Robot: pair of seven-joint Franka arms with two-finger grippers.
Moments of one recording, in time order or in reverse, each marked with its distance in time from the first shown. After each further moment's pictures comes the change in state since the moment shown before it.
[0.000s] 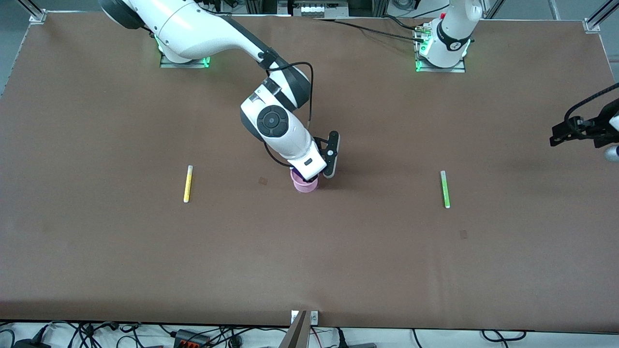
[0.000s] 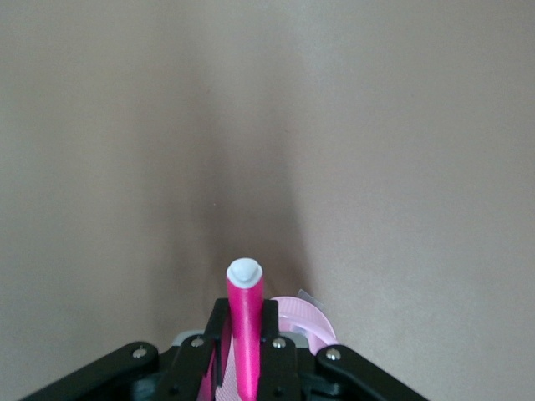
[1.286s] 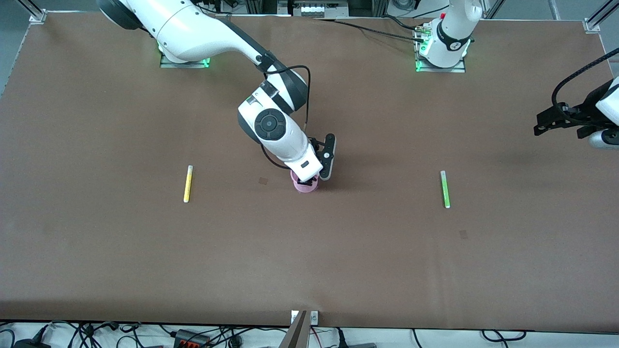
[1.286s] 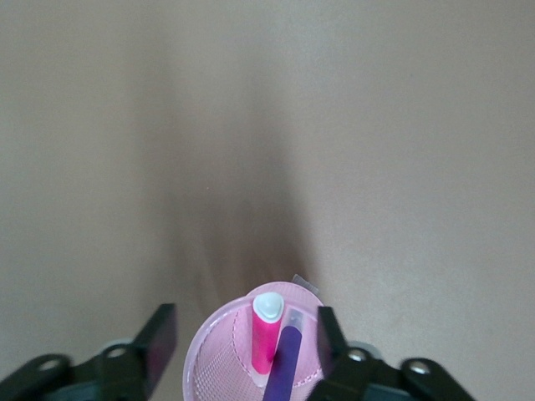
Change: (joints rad) left arm -0.026 -0.024 -0.027 -0.007 -0.049 -0.023 -0.039; right arm -0.010 0.000 0.000 -0.015 -0.013 -0.001 0.000
